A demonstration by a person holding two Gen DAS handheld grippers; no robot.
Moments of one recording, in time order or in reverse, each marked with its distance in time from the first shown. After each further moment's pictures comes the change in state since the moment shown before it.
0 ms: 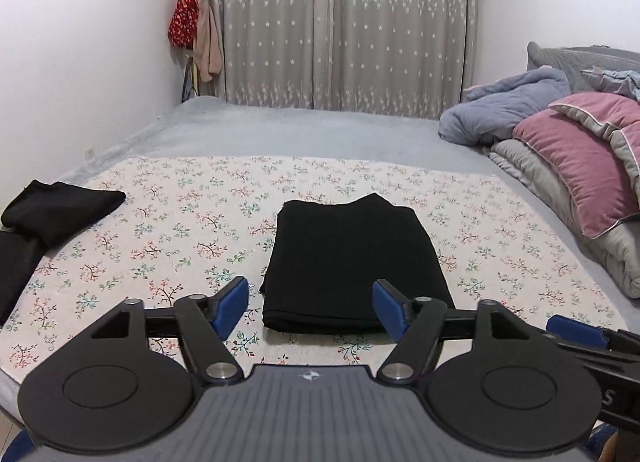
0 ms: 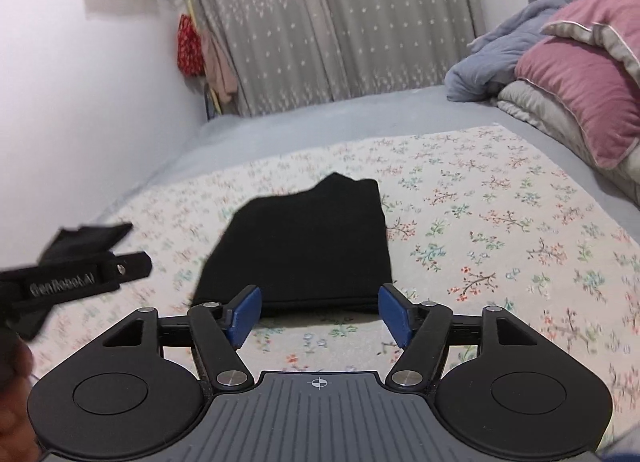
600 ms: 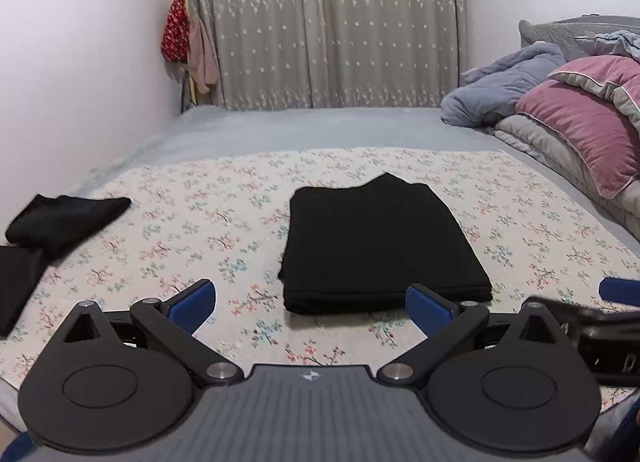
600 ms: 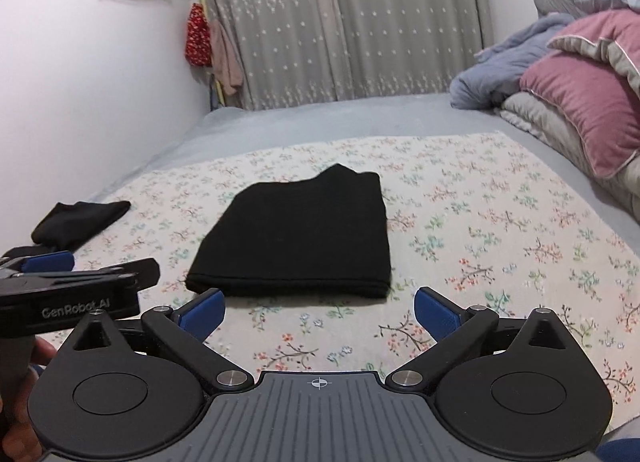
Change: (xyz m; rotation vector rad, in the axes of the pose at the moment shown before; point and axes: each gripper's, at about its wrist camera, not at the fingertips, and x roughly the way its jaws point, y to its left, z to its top) left arm 0.023 0.007 -0.035 0.086 -0.011 0.024; right arm 0.017 0.002 -0.023 -0.094 0.010 -0.042
